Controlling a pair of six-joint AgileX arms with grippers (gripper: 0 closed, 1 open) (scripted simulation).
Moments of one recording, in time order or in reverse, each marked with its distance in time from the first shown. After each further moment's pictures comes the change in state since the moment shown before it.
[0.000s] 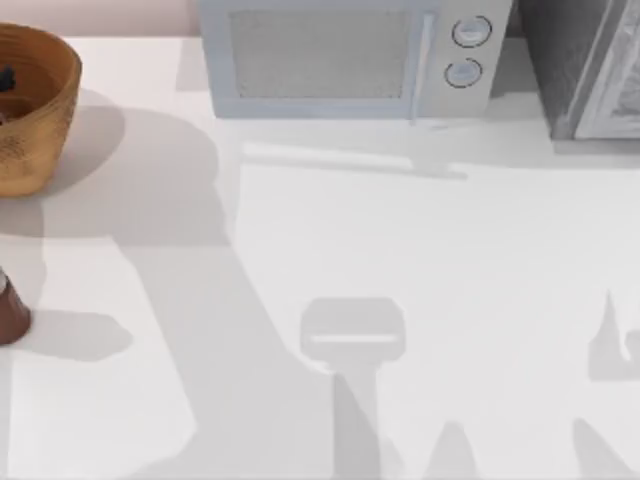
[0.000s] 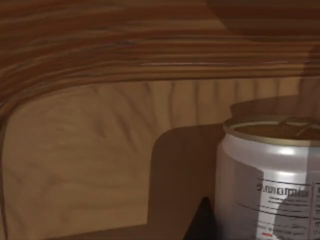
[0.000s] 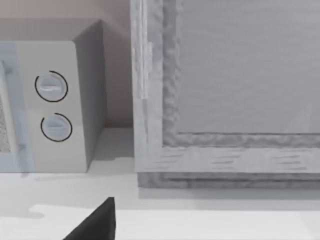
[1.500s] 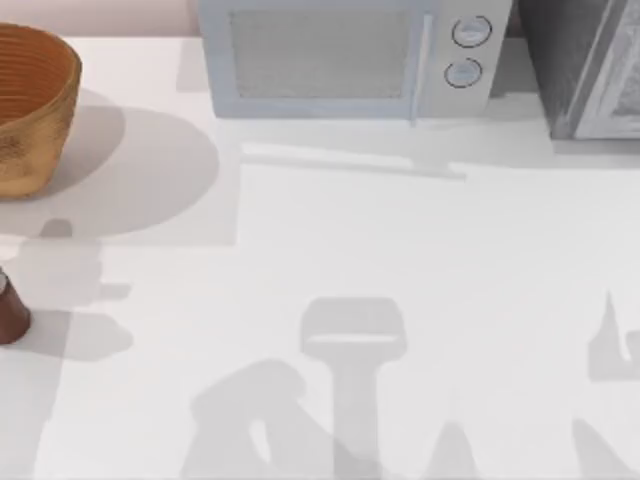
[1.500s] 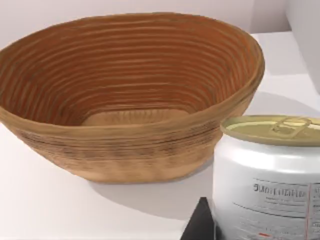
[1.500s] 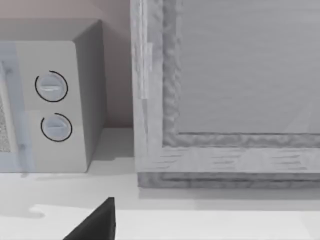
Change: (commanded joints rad) left arm -0.210 -1.922 -1.684 0.806 -0.295 -0.142; right arm 0.000 0.000 0.000 0.000 0.000 0.000
